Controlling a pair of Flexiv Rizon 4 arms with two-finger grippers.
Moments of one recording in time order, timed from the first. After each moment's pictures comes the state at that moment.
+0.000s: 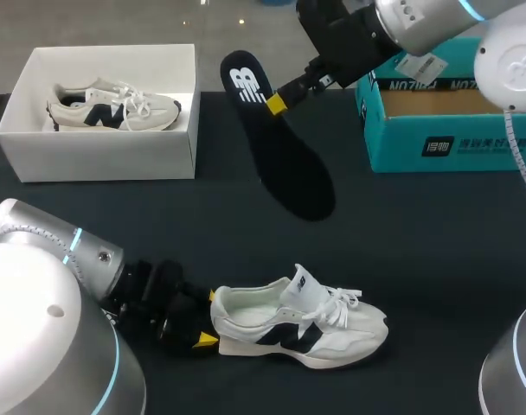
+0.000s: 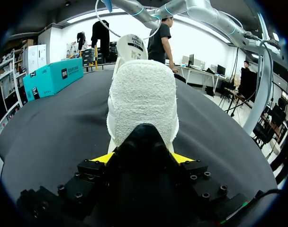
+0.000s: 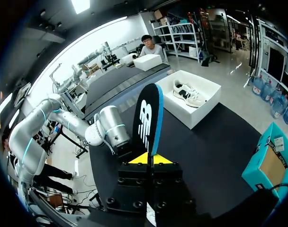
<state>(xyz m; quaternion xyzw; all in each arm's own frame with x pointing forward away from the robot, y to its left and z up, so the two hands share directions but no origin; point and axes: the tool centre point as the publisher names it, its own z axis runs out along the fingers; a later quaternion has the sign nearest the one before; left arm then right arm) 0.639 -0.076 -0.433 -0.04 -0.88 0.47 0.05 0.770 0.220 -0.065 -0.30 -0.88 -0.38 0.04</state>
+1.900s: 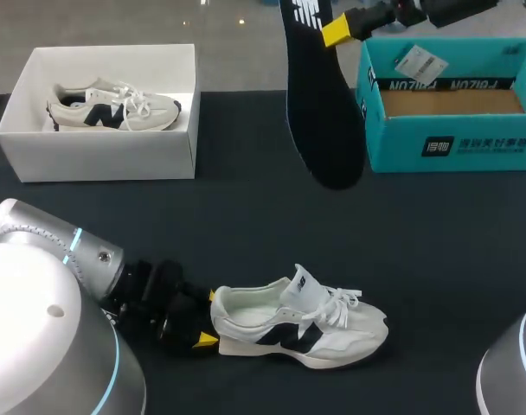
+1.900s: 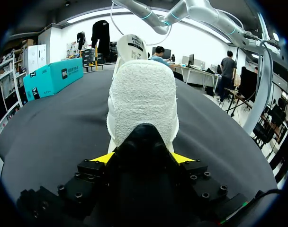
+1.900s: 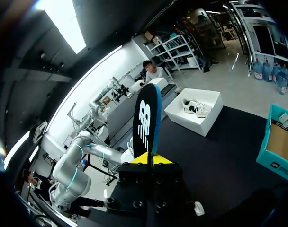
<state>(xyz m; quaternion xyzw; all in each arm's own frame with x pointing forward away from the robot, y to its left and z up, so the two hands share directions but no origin) 0.639 -0.076 -0.433 -0.04 -0.88 0.47 0.05 0.744 0.162 0.052 -0.37 -0.78 -0.48 0.13</state>
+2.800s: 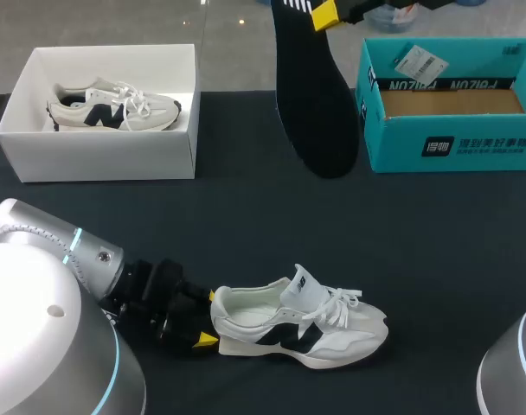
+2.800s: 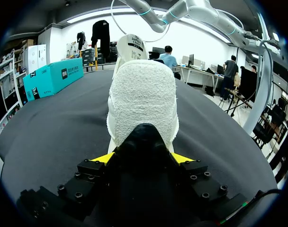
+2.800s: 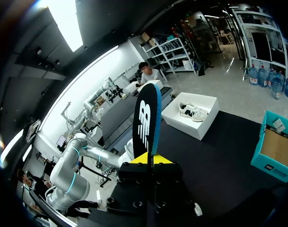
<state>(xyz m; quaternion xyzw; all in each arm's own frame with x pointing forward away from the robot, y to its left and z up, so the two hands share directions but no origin) 0.639 -0.076 -0.433 -0.04 -0.88 0.47 0.05 0.740 0.175 0.073 -0.38 -0.79 -0.48 0.09</state>
